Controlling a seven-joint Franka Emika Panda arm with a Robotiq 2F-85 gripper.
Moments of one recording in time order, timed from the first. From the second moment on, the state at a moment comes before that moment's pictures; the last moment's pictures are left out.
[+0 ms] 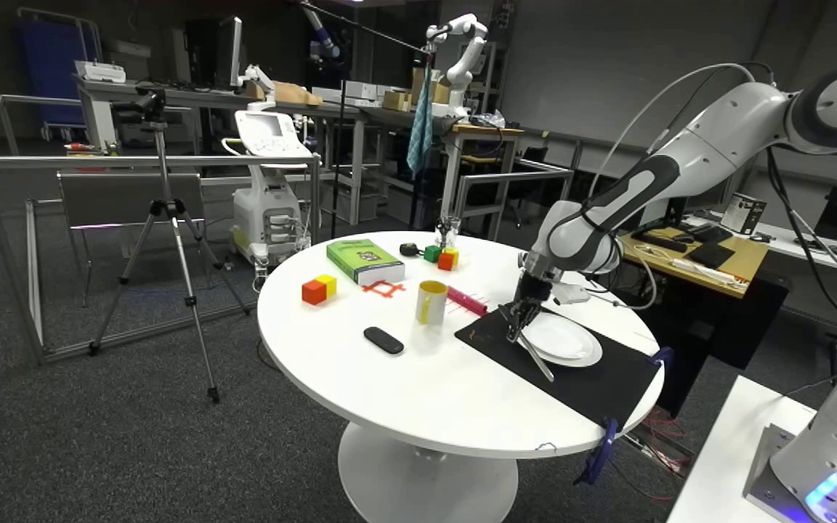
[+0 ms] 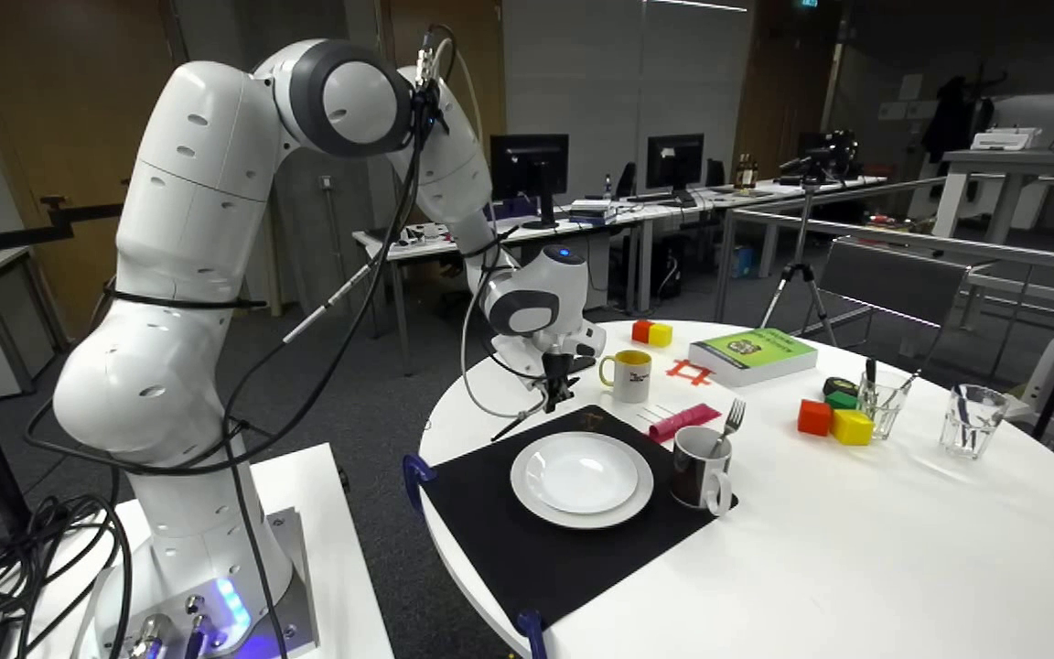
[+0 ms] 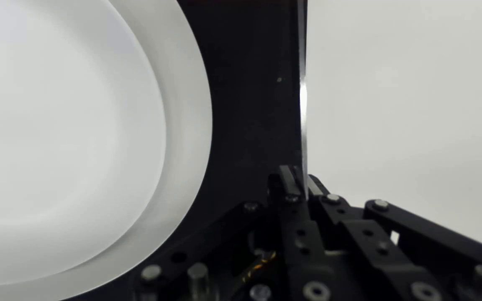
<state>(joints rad) -0.08 0.46 0.25 -2.19 0.29 2.73 -0.12</state>
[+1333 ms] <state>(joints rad) -0.04 0.58 0.19 -2.11 0.28 2.66 -0.05</state>
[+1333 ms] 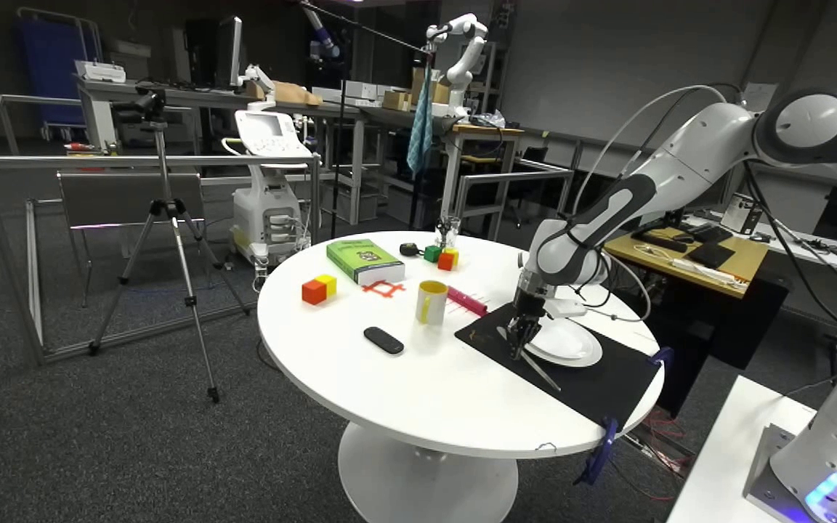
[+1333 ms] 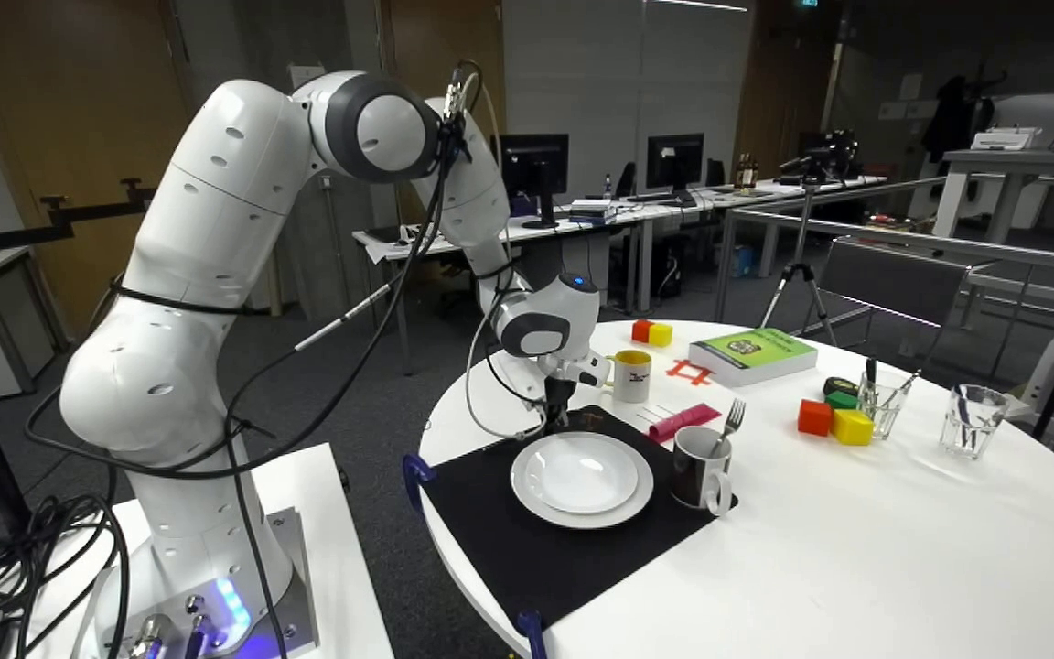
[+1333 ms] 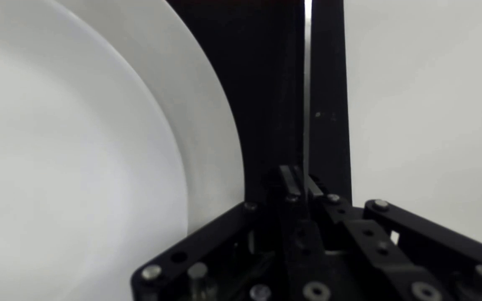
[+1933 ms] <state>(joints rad) 0.04 0.59 0.12 -2.09 0.18 2.65 0.00</state>
